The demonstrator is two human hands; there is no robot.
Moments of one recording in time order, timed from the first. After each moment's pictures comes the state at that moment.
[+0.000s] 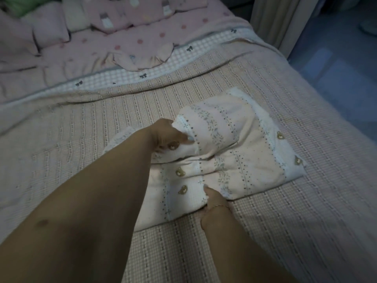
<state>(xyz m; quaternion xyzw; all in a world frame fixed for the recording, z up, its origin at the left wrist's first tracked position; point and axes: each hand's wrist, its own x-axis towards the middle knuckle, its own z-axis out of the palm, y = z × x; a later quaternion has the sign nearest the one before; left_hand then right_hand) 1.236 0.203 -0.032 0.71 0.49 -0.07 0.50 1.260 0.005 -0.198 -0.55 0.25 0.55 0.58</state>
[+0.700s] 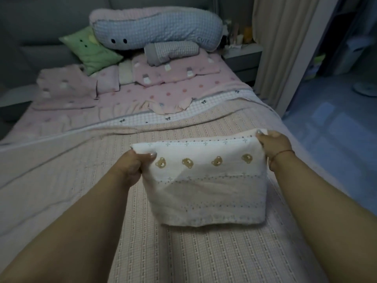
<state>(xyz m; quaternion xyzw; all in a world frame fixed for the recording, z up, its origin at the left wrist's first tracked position) 1.106 0.126 0.113 0.49 0.47 0.26 0.68 1.427 -0.030 0.106 -0.75 -0.16 0.30 0.57</state>
